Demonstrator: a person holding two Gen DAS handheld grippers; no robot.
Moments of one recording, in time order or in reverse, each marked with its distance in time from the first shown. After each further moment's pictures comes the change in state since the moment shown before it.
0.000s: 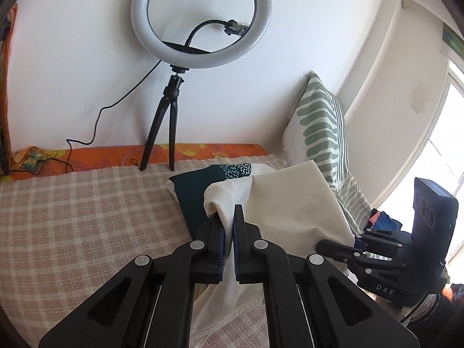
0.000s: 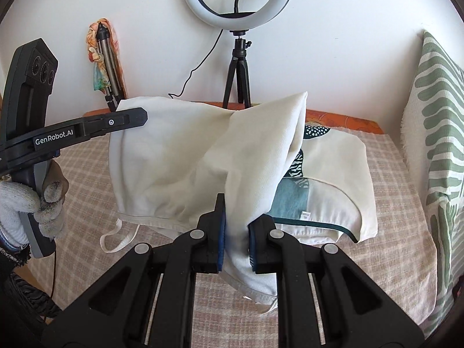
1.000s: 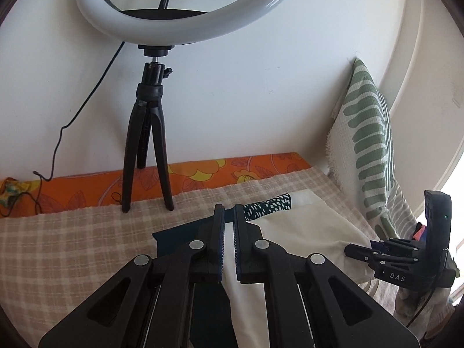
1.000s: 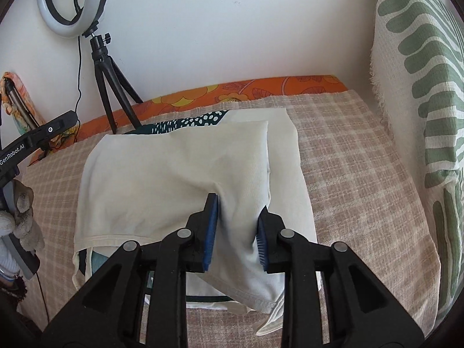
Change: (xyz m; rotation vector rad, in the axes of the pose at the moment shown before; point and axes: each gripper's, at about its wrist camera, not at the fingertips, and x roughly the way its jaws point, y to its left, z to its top) left arm 0.143 0.005 0.049 0.013 0.017 0.195; right arm 0.107 -0.186 0.021 0.271 0.126 -0.048
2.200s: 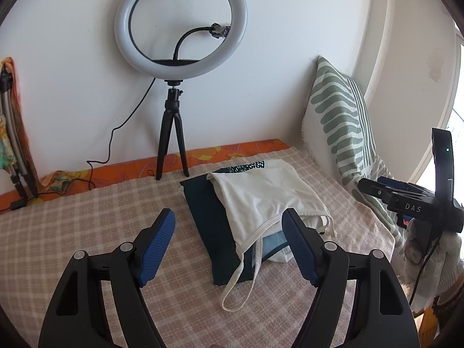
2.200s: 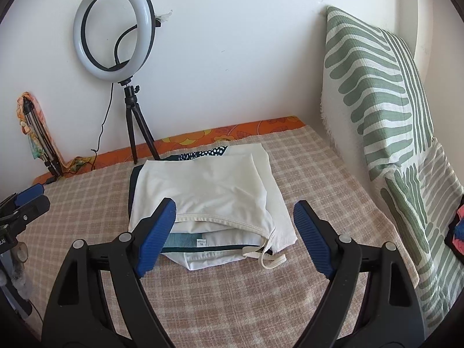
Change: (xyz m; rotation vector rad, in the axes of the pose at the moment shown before) left arm -0.163 -0.021 -0.056 0.108 -0.023 0.020; right arm -0.149 0.057 -0.051 0.023 -0.234 -0.130
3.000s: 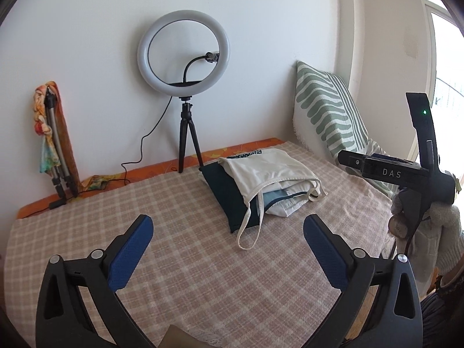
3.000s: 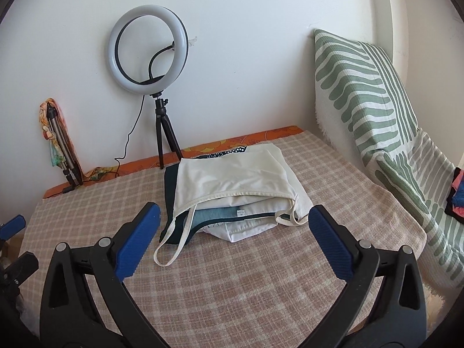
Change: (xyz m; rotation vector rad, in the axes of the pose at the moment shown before) left arm -0.111 -0.010 -0.081 0.133 -0.102 0.054; right arm -0.080 0.065 -0.073 0.062 -0.159 -0.039
